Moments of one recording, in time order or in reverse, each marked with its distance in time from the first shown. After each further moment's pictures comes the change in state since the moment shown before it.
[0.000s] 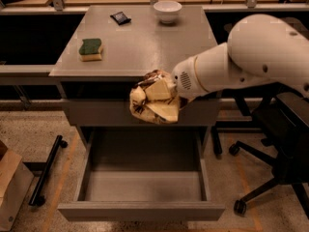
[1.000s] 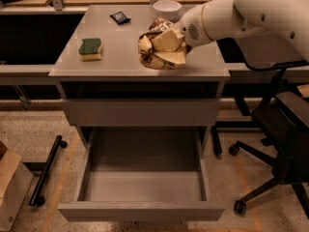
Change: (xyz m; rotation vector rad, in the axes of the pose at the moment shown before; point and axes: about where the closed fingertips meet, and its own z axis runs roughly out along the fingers) arm -0.128 -0.081 -0.013 0.092 -0.182 -0.322
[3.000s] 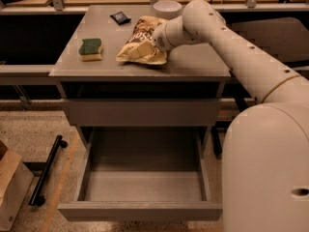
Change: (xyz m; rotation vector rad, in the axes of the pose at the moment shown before) arm 0.025 -0.088 0.176 -0.005 0.024 -0.038
